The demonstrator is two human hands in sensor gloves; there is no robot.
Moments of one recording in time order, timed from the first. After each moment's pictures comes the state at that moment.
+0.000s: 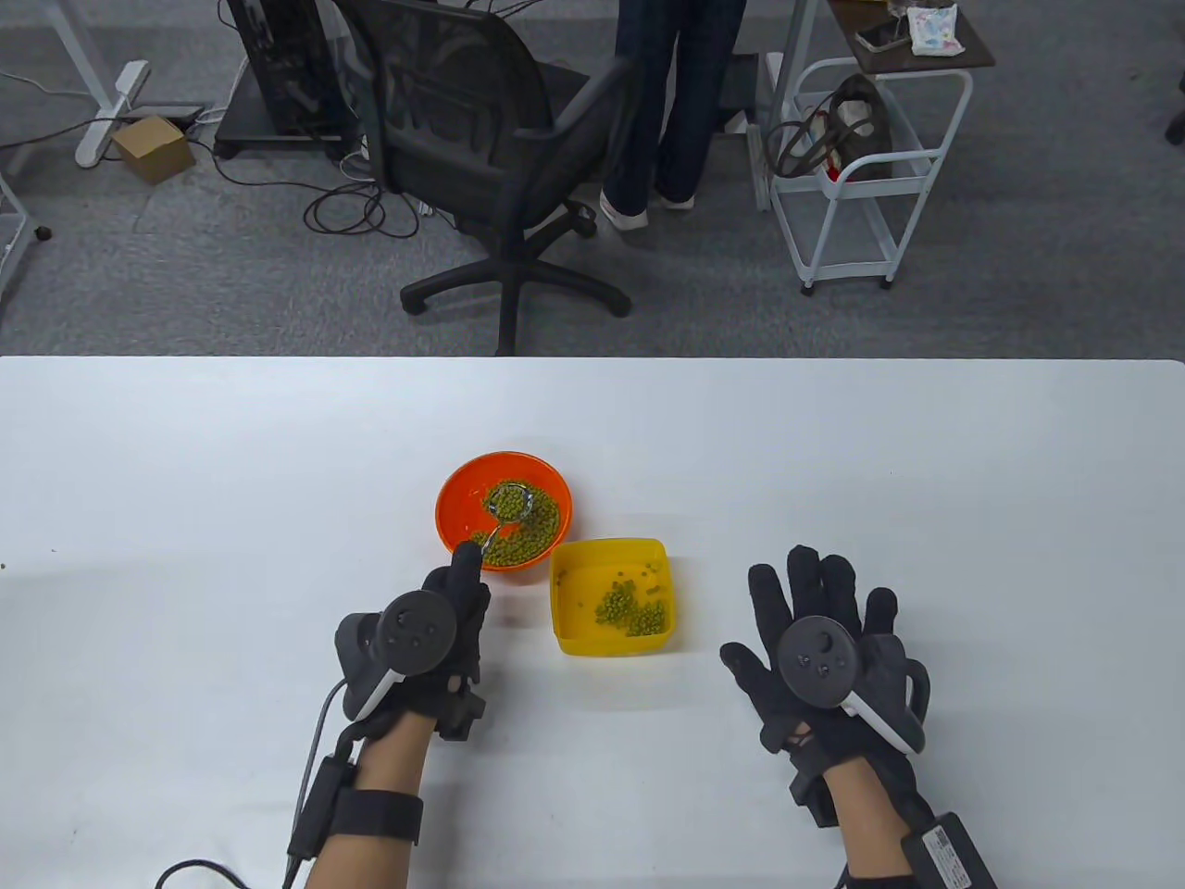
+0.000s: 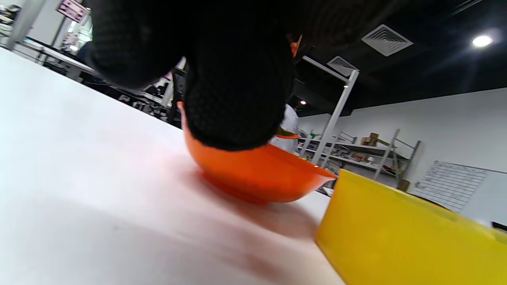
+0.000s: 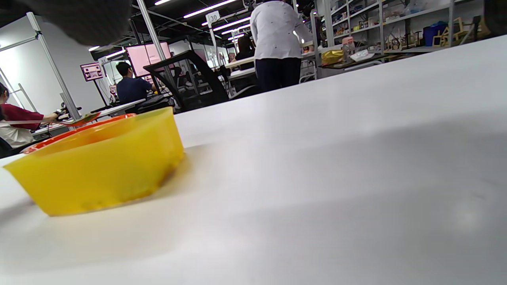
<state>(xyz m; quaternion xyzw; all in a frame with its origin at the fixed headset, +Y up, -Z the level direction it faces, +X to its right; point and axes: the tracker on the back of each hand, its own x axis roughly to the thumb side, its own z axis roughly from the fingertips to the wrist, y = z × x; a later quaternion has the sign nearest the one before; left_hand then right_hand) -0.202 -0.732 -0.292 0.11 -0.08 0.22 0.97 0.178 -0.708 -0.245 0.04 0.03 0.99 0.14</state>
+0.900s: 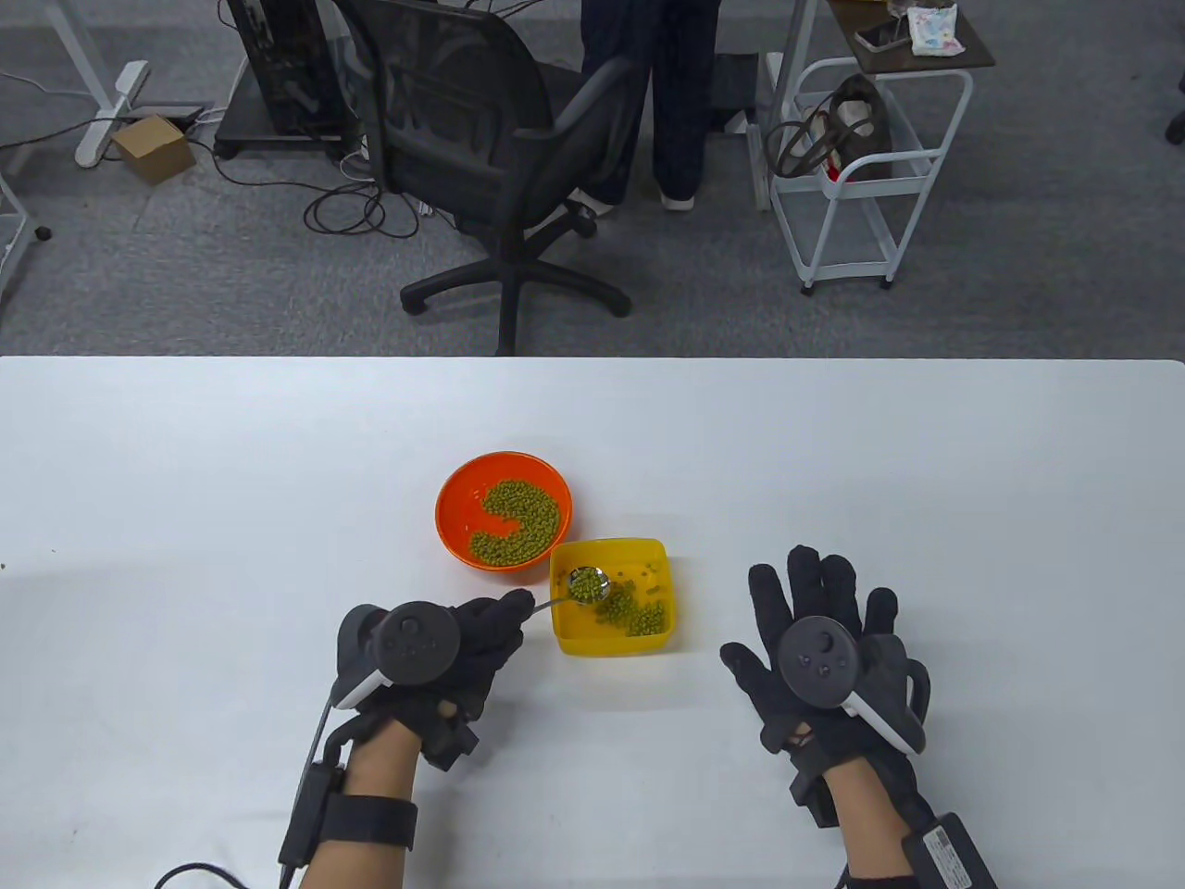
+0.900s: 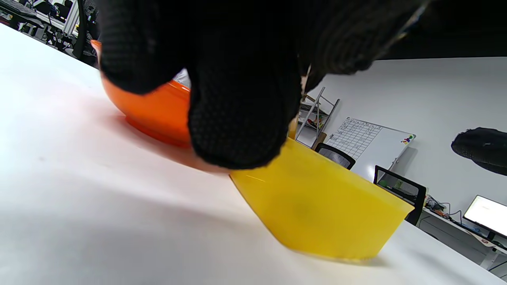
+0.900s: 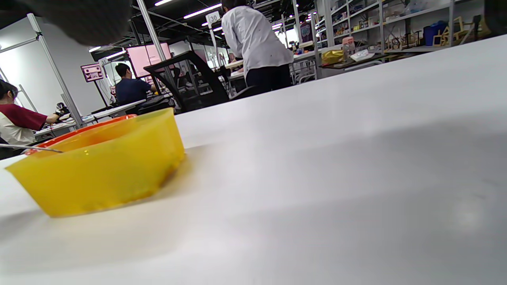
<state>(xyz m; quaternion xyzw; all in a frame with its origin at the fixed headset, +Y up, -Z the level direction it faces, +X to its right) -0.196 -0.735 -0.288 0.02 -0.23 0.26 0.94 0.178 -0.708 -0.245 0.04 0.03 0.99 0.14</state>
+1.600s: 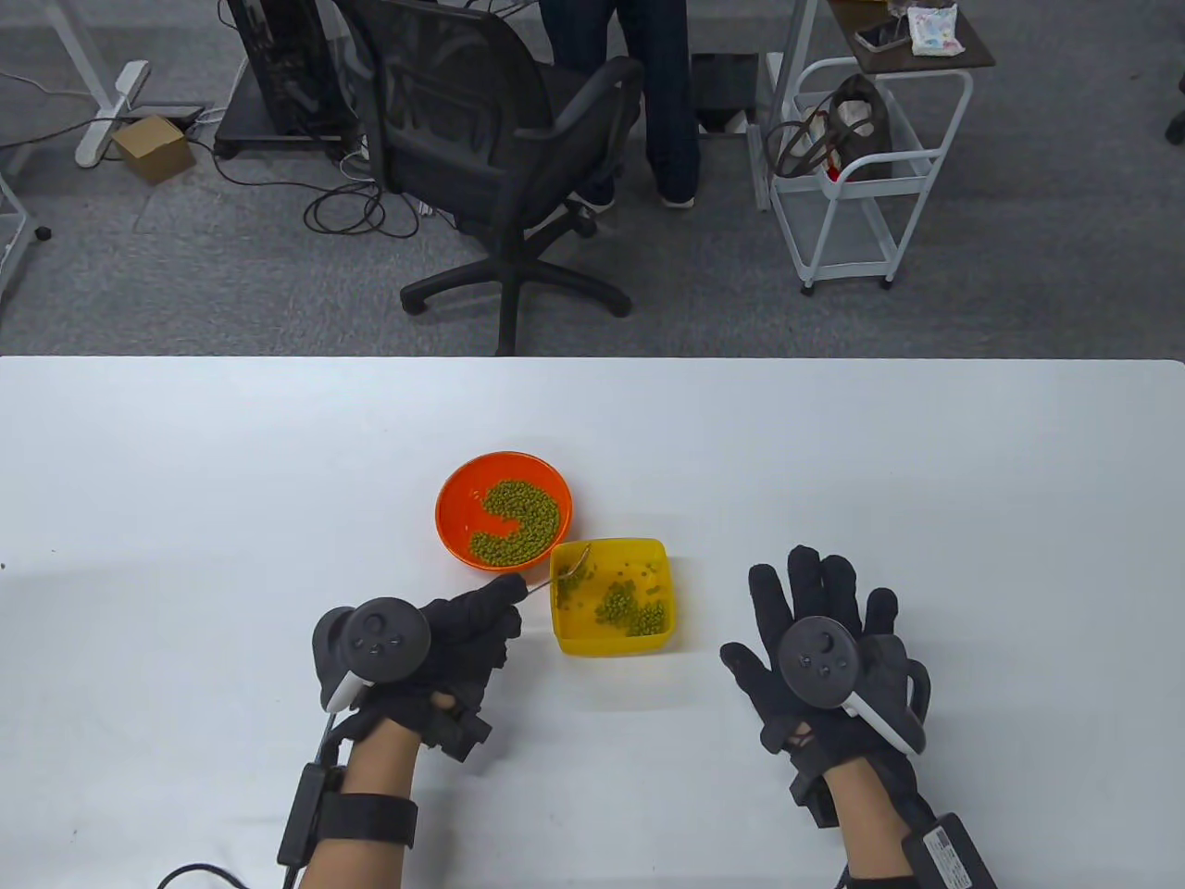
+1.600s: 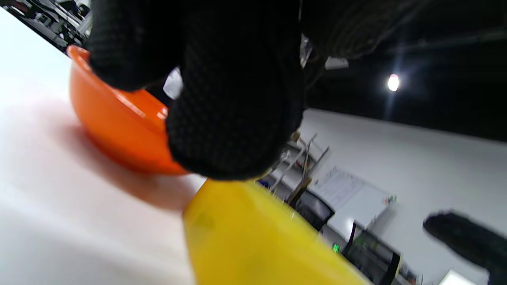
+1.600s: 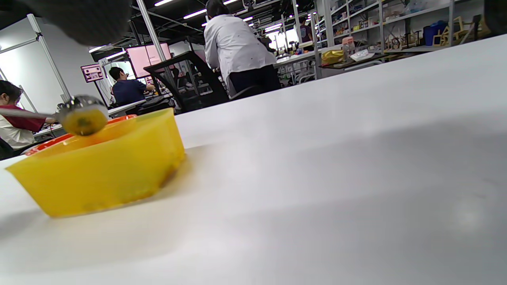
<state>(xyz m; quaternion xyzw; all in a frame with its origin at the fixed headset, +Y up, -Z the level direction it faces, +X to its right) -0.210 -0.730 -0.288 0.10 -0.20 0.38 0.90 0.178 -0.708 -0.245 0.04 0.03 0.99 0.14</state>
